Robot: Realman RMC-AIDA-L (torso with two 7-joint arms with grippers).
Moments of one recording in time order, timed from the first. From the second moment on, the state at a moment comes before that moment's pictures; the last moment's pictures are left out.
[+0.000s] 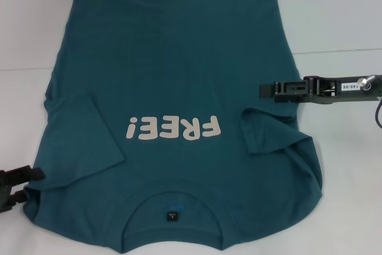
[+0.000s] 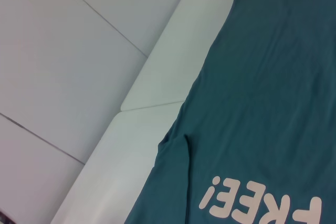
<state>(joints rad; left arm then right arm) -0.44 -2.08 0.32 0.74 2.37 1.36 -2.44 0.64 1.96 -0.72 -0.73 -2.03 -1.48 2.27</state>
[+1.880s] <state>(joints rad) -0.43 -2.07 0.32 0.72 2.36 1.36 -2.53 0.63 1.96 -0.70 -0.73 -2.03 -1.48 2.27</state>
